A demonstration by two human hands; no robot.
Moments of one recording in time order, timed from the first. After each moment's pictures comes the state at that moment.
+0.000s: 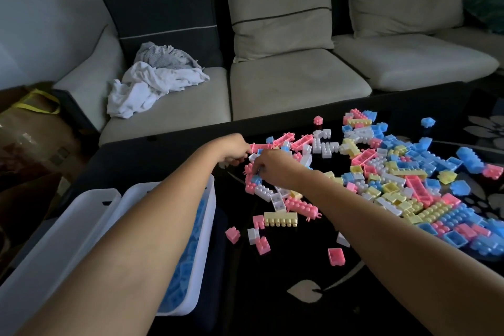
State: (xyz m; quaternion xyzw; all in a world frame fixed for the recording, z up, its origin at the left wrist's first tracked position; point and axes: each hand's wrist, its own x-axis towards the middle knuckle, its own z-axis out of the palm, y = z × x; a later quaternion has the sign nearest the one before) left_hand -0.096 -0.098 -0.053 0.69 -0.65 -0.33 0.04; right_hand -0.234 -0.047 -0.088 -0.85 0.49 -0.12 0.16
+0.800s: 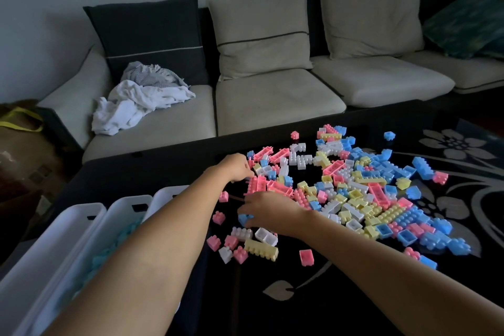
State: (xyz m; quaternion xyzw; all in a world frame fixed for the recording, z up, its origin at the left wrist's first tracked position) left_hand -0.139 -0.076 -0.067 0.63 -0.74 -0.22 0.00; right_hand -0.261 0.018 -0.102 -0.94 0.34 -0.05 0.05
